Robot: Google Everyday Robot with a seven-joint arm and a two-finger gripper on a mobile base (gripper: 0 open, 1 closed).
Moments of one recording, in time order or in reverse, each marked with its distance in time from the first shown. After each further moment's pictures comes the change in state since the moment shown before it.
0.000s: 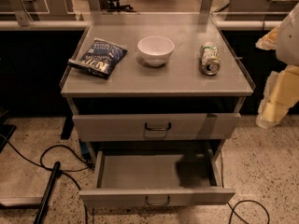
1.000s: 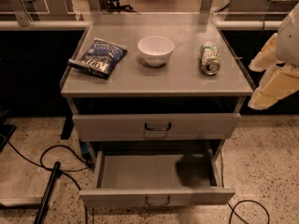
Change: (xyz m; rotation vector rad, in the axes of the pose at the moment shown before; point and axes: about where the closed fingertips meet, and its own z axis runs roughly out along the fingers) arm 0.000 0.000 0.000 0.000 0.000 0.000
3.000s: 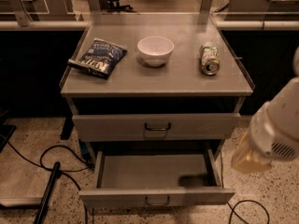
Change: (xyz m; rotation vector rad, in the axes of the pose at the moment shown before) arm 0.032 0.114 0.112 -0.238 0.028 0.135
